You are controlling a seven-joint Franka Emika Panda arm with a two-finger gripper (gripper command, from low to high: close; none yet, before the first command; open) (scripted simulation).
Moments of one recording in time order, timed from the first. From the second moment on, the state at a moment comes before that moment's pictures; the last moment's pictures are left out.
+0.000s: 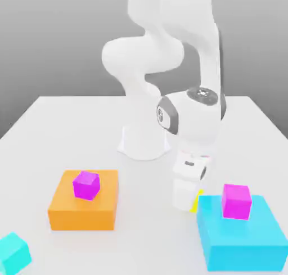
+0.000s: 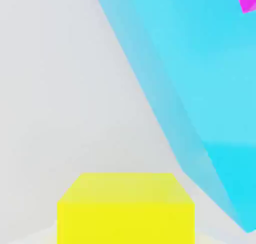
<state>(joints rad) 0.37 0.14 0.01 -2.92 -0.06 3.07 0.11</state>
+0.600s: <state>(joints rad) 0.43 -0.07 0.06 -2.78 0.09 2.54 0.13</state>
